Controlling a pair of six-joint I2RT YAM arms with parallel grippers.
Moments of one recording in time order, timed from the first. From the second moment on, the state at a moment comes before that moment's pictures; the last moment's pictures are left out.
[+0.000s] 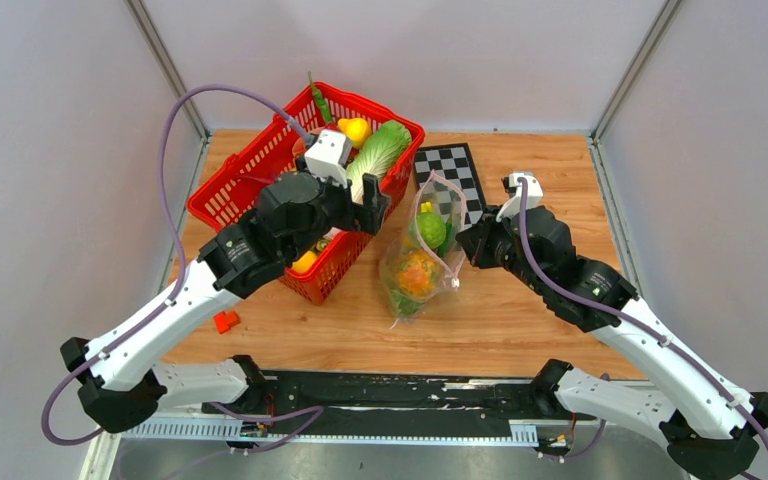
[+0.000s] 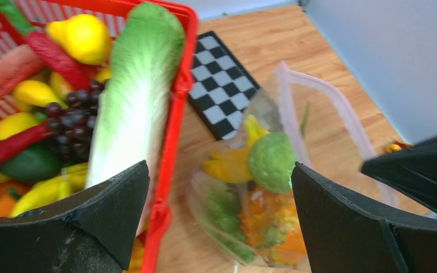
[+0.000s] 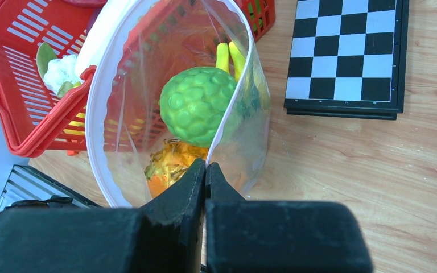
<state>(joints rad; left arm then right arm) -0.90 1.13 1.35 -0.45 -0.33 -0.29 0.80 0.90 1.11 -0.62 0.27 0.55</state>
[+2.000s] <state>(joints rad) -0.18 1.91 1.52 0.09 0.18 -0.57 0.80 0.92 1.11 -0.56 0.22 0.51</state>
